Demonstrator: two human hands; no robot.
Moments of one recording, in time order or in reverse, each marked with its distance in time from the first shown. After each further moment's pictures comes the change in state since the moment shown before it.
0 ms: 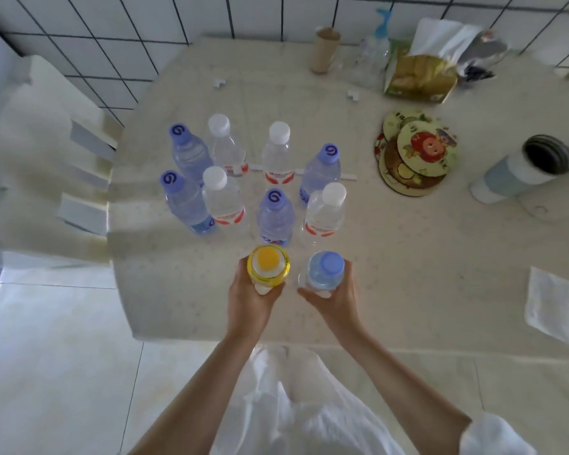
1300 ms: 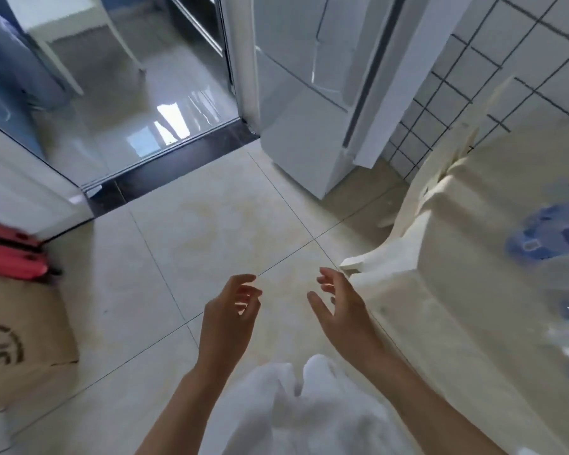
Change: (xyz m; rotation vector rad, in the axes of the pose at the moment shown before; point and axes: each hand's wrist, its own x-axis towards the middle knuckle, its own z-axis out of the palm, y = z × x) left_hand -0.305 -0.266 -0.368 -0.161 0.699 -0.369; right_hand -0.367 -0.138 0.275 -0.423 -1.053 -0.463
